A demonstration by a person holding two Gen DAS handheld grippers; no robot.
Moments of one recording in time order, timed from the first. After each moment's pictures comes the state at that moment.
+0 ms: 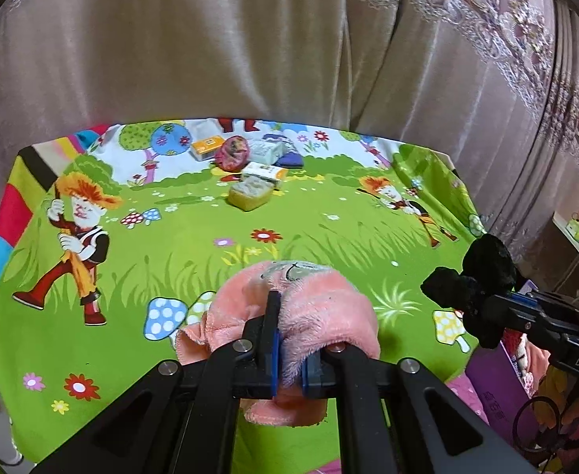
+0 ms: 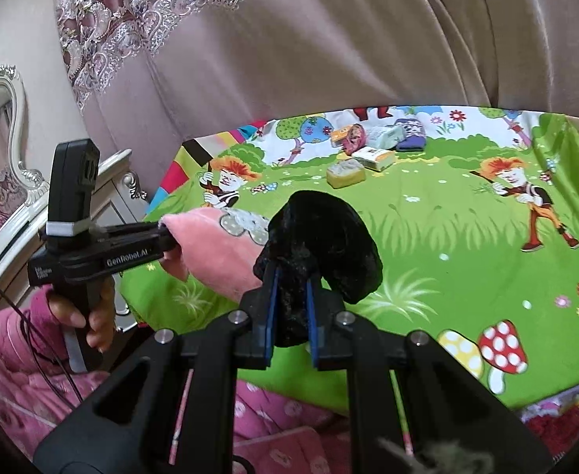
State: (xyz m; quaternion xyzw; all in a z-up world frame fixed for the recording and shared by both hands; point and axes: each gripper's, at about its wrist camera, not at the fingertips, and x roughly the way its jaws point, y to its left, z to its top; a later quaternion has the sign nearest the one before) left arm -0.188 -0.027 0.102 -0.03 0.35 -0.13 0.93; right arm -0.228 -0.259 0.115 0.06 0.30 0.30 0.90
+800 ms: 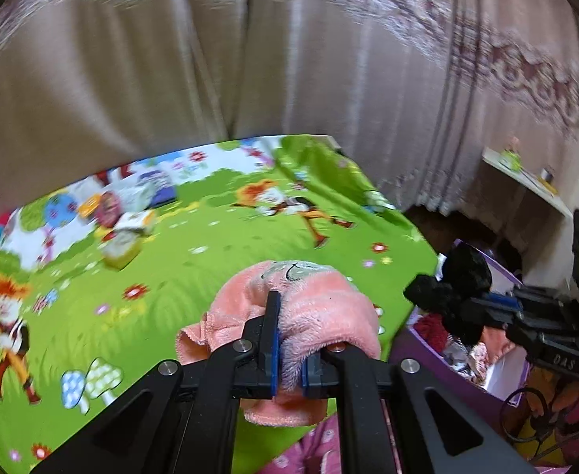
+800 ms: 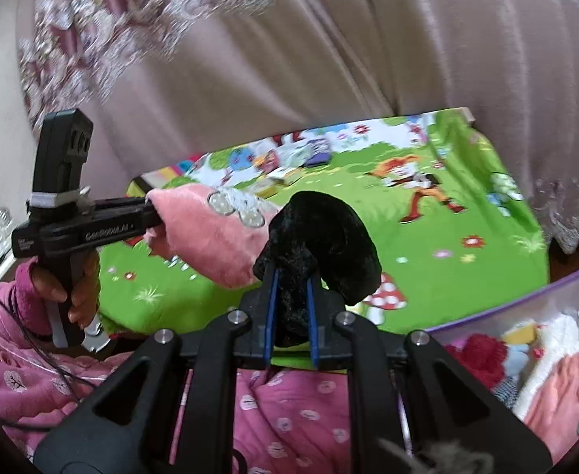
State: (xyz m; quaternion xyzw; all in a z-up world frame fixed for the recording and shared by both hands) left arm -0.202 -0.166 0.145 0.07 0.32 -0.28 0.90; right arm -0.298 -0.369 0.126 0.11 0.27 0.17 0.94
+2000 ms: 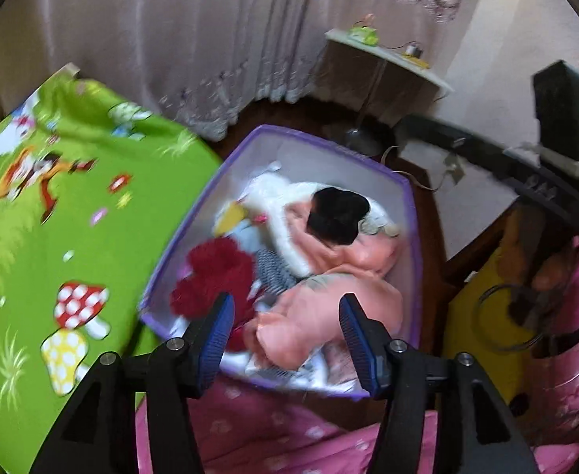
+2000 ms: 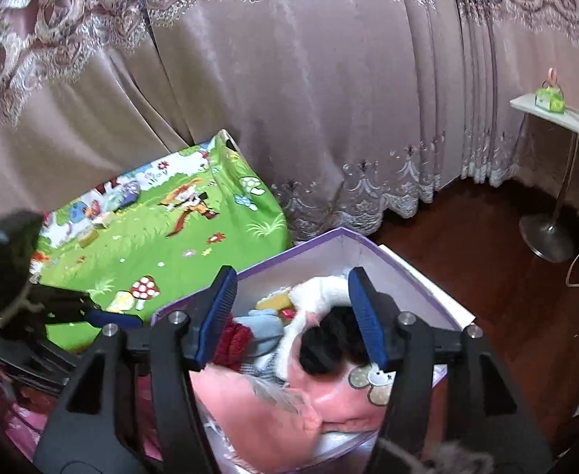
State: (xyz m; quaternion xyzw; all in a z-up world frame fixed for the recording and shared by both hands) left arm -0.254 -0.368 0.077 0.17 0.44 -0.50 0.72; right arm -0.397 -0.557 0.132 0.15 0.27 -0.11 0.95
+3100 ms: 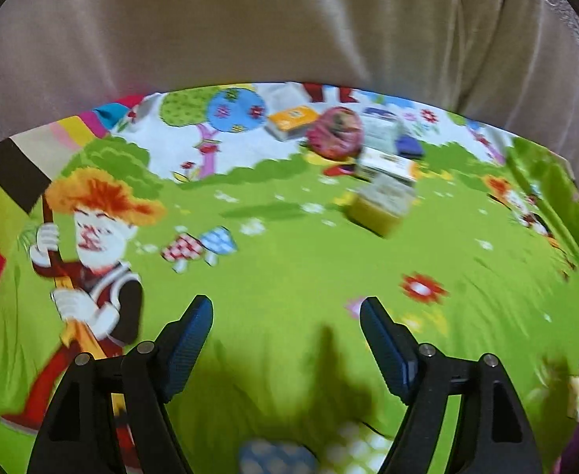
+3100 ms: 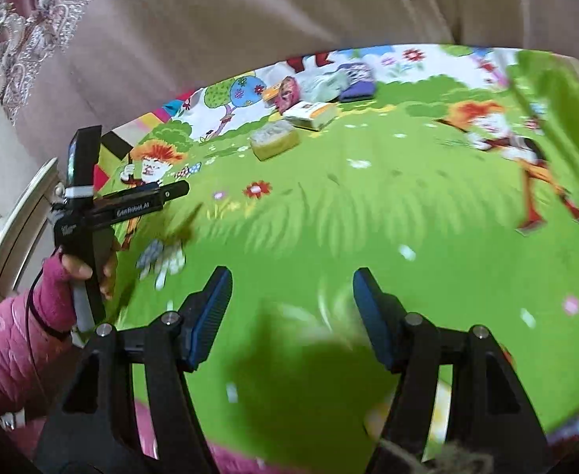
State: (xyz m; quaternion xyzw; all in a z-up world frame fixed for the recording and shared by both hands) left arm -0.019 0.045 0.037 -0.01 0.40 -0.01 0.92; right arm -0.117 -0.252 0.067 0.09 0.40 0.23 0.88
